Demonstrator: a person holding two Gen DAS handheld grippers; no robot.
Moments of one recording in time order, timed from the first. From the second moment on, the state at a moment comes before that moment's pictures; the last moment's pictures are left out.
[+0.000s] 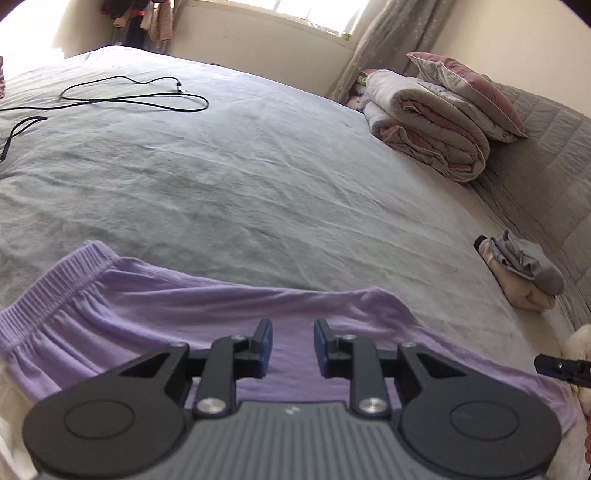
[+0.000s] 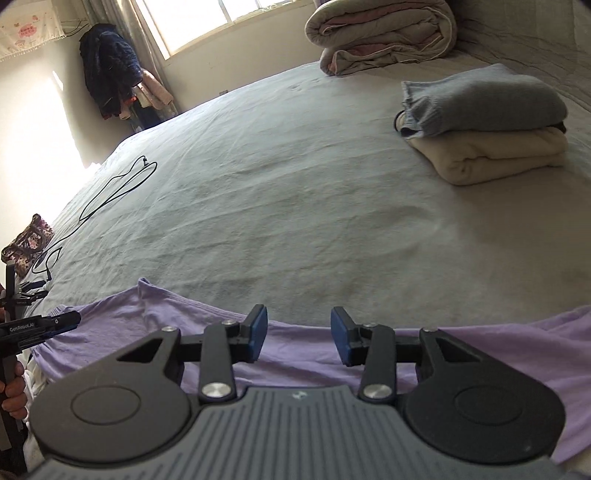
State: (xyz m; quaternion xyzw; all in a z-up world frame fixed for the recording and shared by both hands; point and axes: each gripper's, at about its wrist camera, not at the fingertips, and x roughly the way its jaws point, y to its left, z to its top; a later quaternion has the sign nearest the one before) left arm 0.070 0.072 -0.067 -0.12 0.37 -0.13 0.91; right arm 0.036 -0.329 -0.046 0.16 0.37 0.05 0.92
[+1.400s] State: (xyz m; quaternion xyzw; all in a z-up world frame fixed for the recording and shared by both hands) left arm -0.032 -0.103 -0.092 0.11 0.32 -0.40 0.85; right arm -0.068 -0.314 -0.071 -0.04 0.33 0.17 0.93
